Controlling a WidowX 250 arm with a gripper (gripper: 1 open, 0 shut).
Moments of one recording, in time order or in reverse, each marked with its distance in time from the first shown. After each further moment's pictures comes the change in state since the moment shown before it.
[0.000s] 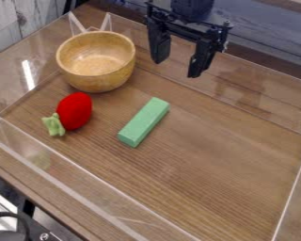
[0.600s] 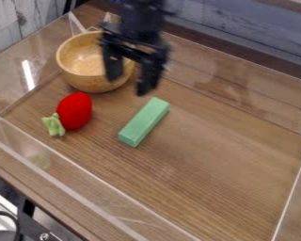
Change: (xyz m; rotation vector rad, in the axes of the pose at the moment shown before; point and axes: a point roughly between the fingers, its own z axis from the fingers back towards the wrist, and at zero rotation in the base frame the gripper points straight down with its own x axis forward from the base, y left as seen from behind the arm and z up) arm -0.045 0.066 -0.021 -0.024 0.031 -0.005
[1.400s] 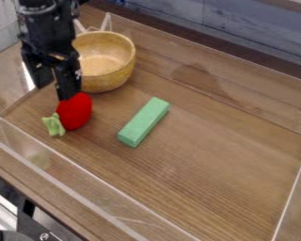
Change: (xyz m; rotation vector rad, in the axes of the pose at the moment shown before) arm -0.035 0.079 -0.032 -0.015 -0.067 0.003
